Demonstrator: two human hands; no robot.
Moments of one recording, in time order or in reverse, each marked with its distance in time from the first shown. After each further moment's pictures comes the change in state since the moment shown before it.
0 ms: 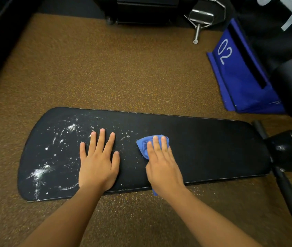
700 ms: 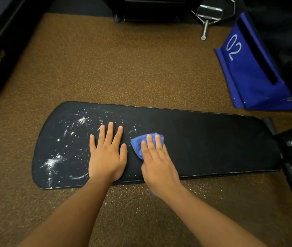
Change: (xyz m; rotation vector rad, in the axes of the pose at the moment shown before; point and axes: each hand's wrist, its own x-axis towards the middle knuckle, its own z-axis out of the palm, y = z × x) left_hand -0.002 0.000 0.002 -0.010 0.017 0.003; right_hand -0.011 -0.027 0.007 0.019 0.006 -0.112
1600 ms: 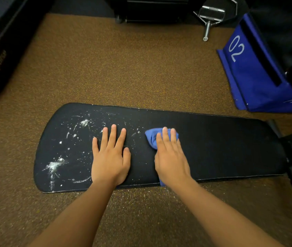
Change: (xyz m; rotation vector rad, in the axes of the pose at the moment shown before) left_hand 0.000 0.001 -0.002 -0.007 0.000 -0.003; right_hand 0.023 0.022 -0.008 -0.018 0.044 0.125
